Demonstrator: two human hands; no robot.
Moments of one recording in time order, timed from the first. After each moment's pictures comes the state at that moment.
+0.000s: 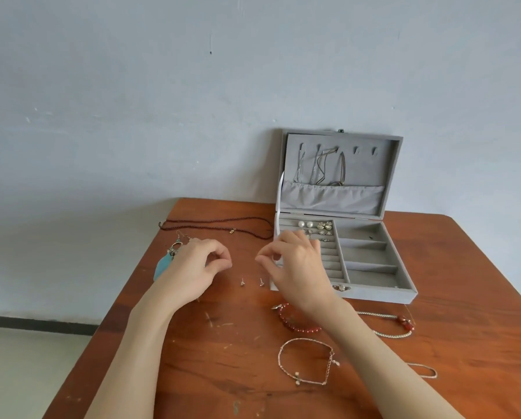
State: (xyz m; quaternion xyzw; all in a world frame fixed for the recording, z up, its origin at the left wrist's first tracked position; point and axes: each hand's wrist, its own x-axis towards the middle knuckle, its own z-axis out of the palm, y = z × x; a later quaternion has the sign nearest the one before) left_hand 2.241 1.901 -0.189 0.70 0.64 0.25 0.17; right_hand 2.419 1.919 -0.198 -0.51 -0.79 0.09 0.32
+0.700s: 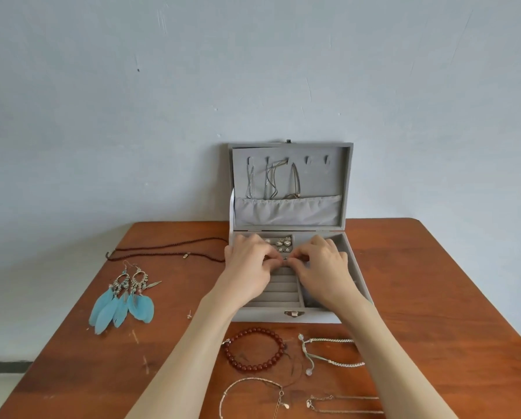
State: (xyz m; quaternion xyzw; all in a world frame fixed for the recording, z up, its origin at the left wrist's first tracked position) left_hand 2.379 1.977 -0.203 0.76 0.59 0.24 0.12; right_hand 2.520 1.969 -0.209 -0.64 -0.71 0.12 0.27
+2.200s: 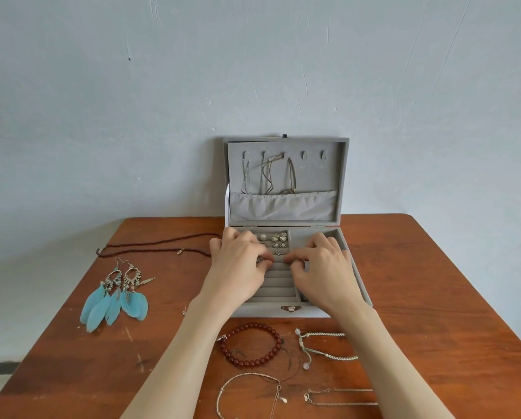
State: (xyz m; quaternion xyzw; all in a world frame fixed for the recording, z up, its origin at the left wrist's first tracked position) left_hand 2.373 1.966 -0.204 0.78 0.59 0.21 0.03; right_hand 2.521 1.946 -0.201 -0.64 -0.72 0.08 0.26
